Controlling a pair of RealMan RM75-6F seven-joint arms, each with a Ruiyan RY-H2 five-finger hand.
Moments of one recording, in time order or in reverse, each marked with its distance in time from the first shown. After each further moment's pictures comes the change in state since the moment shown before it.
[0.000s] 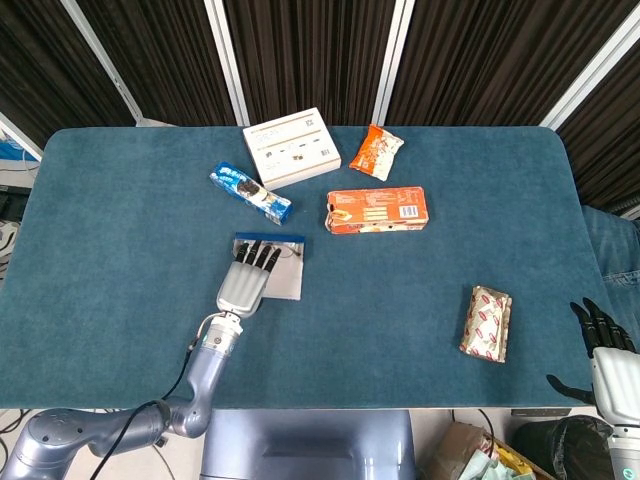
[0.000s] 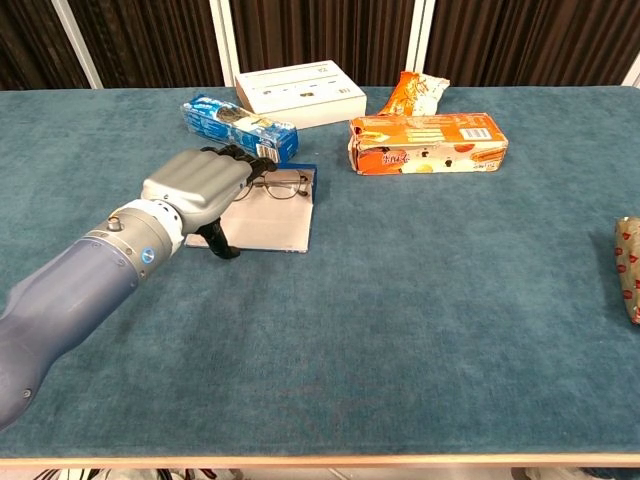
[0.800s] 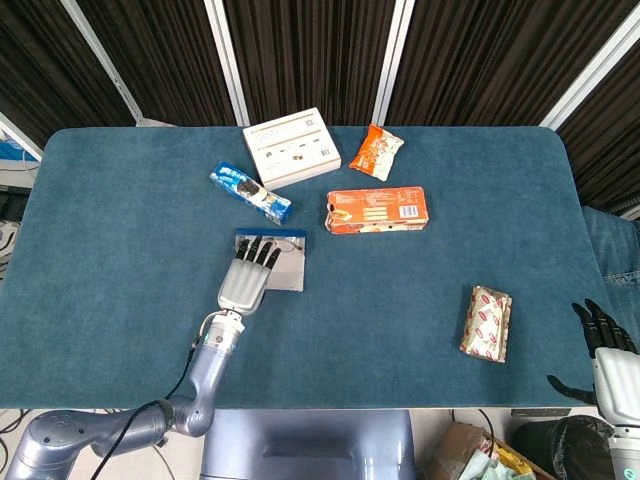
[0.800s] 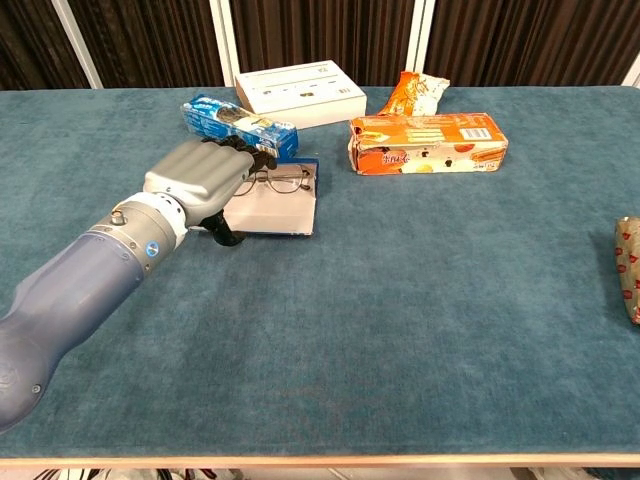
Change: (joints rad) left arm 0.004 -0.010 -0.033 0.001 0.023 0.012 0.008; right arm -0.001 0.005 0.002 -0.012 0.016 -0.007 0.008
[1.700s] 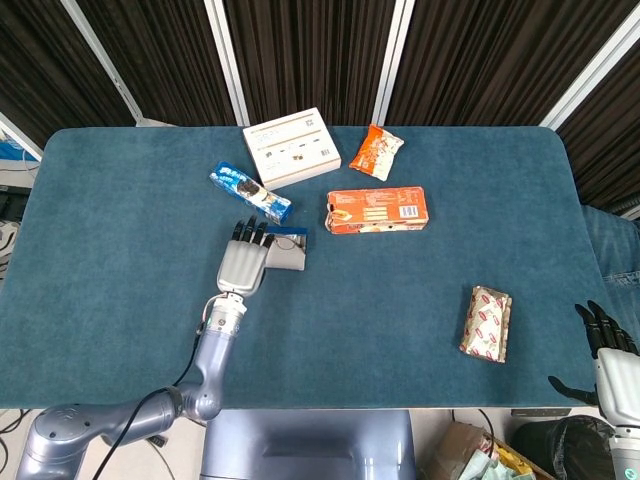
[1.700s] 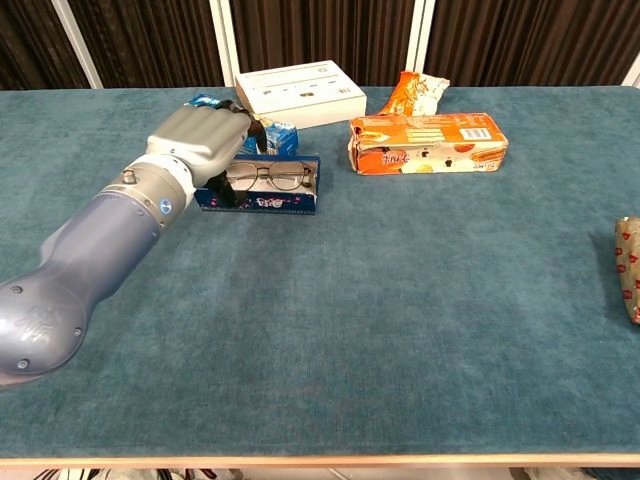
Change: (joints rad) left arm -0.059 -0.020 -0.113 0.049 -0.053 -0.007 0.032; right arm -0.002 0.005 0.004 -0.019 0.029 -0.011 0.003
